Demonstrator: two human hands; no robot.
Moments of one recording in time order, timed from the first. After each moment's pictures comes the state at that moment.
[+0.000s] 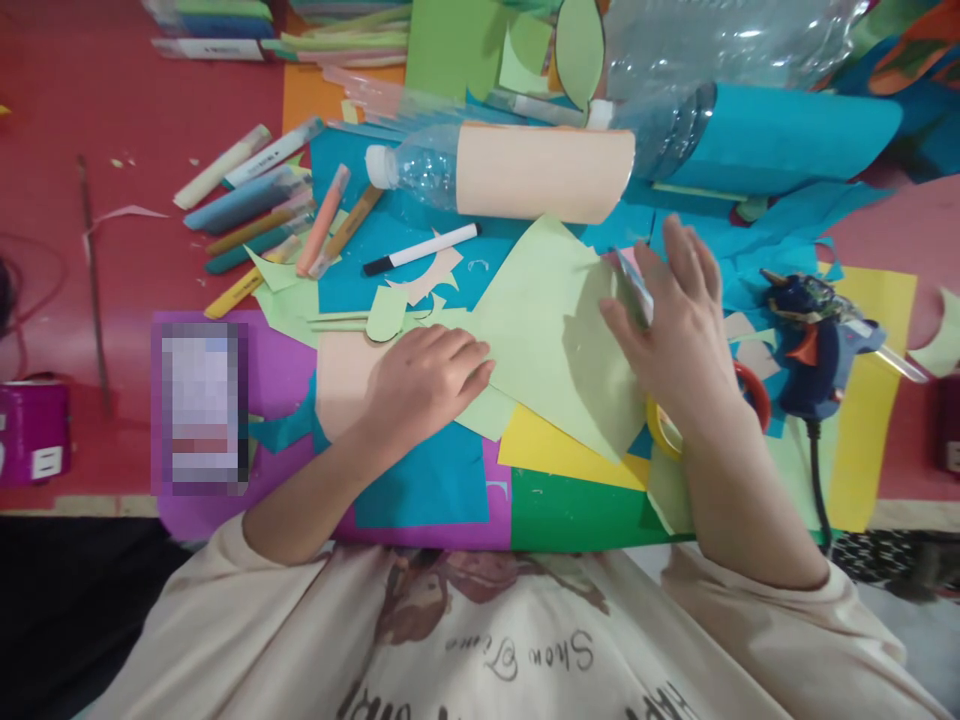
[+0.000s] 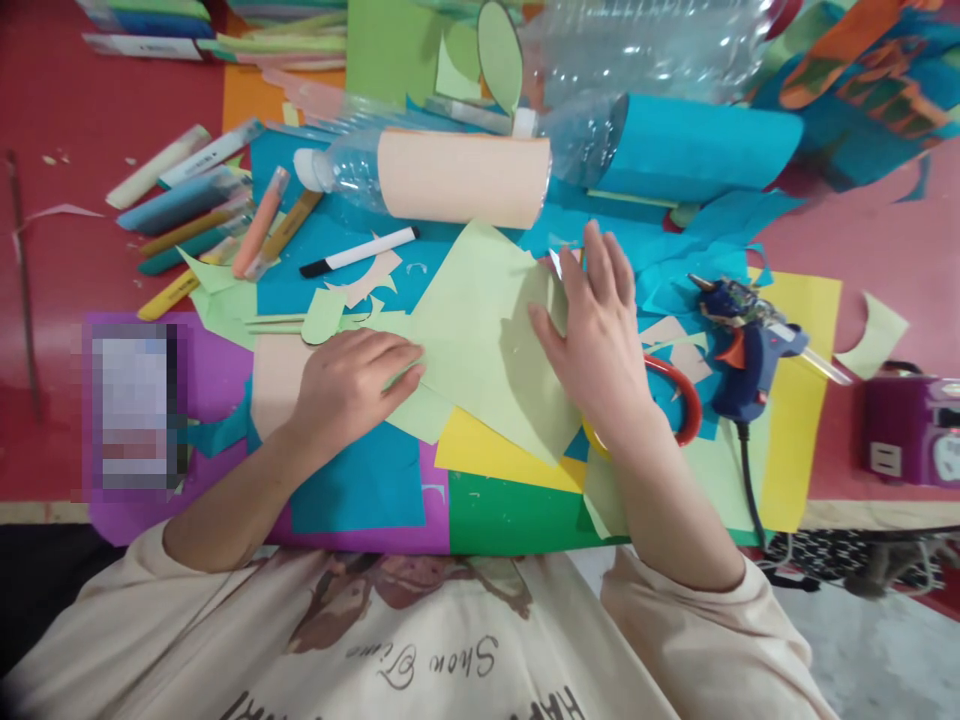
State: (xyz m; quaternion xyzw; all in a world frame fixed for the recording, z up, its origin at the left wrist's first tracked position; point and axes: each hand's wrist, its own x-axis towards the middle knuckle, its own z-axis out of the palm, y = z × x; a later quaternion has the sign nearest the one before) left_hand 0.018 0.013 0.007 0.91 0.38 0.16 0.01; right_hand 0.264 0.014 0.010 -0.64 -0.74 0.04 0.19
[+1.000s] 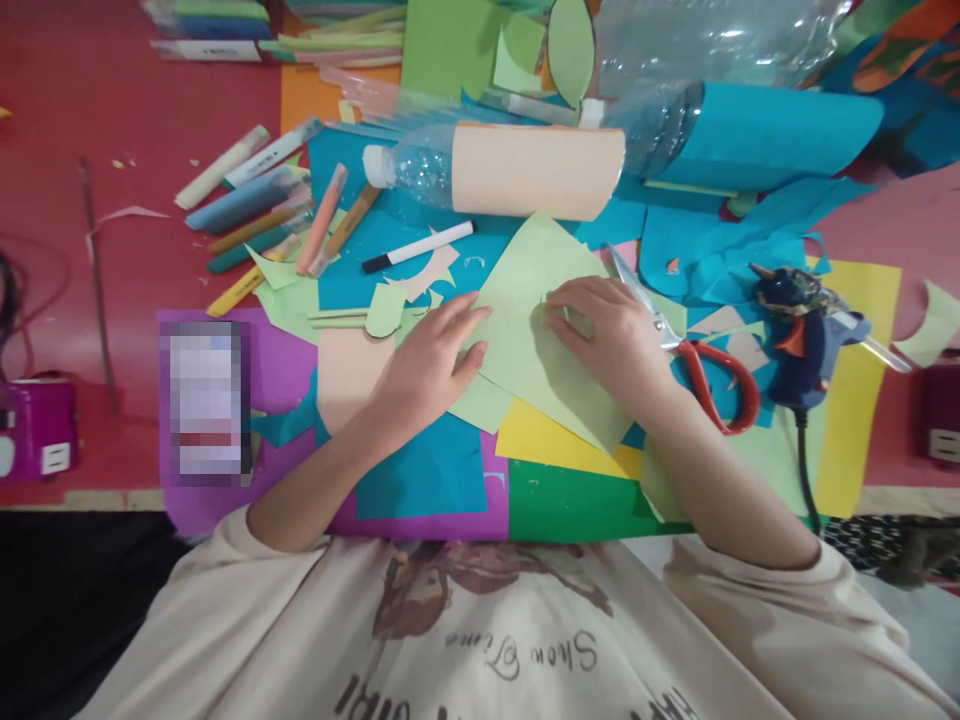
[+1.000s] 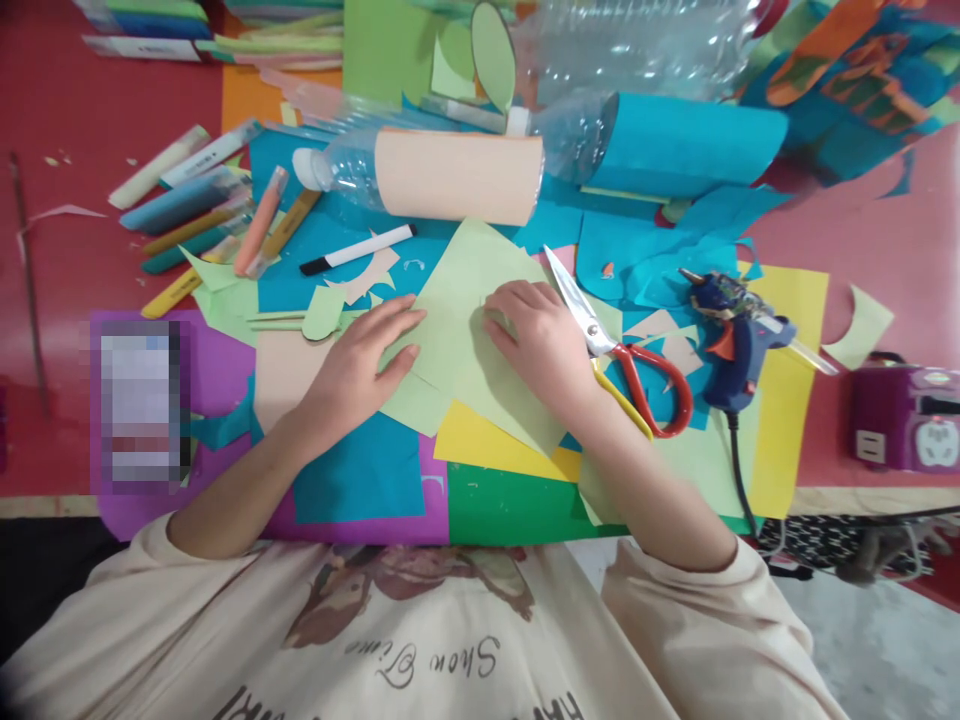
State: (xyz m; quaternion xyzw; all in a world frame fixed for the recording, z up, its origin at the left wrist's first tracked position) left_hand 0.024 0.017 0.008 0.82 0.48 0.15 0.26; right_hand 0.244 0.020 -0.006 -0.57 -0.78 0.14 0.21
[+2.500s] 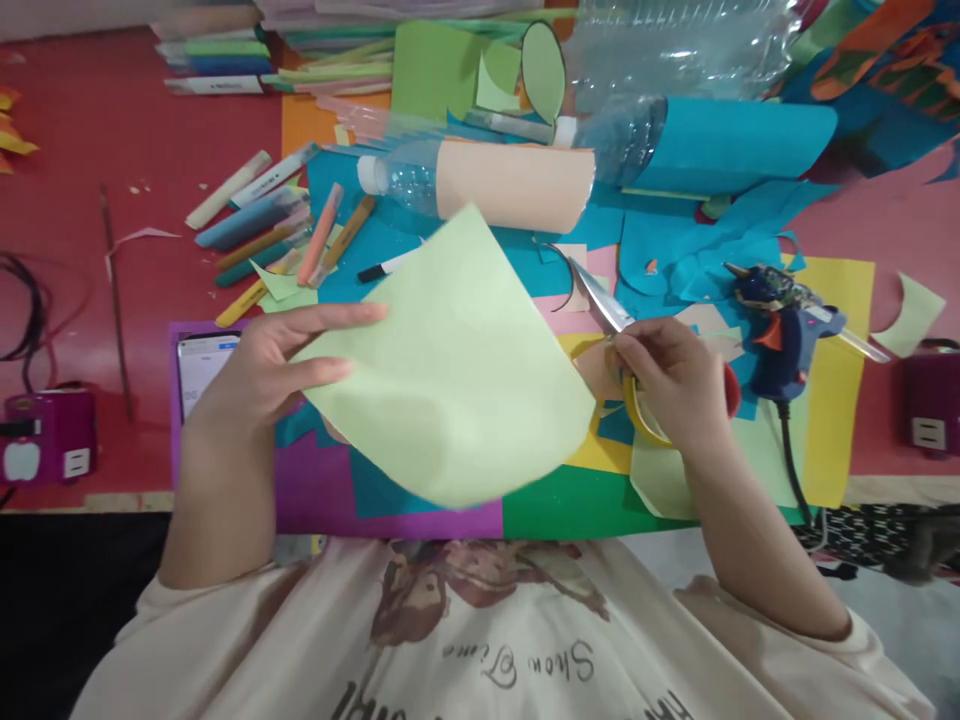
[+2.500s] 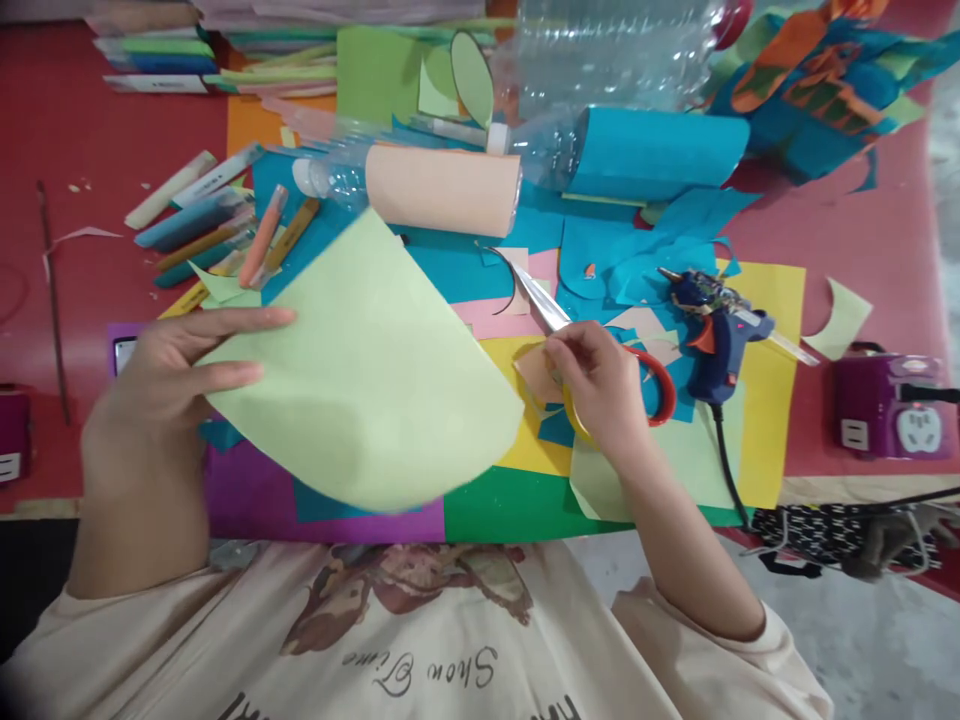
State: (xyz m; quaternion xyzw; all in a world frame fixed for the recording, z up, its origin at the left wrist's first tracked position) left_hand -0.059 0.032 0.061 0.60 0.52 0.26 0.55; right_hand 0.284 -0.030 0.006 -0.71 -0.55 0.29 0.34
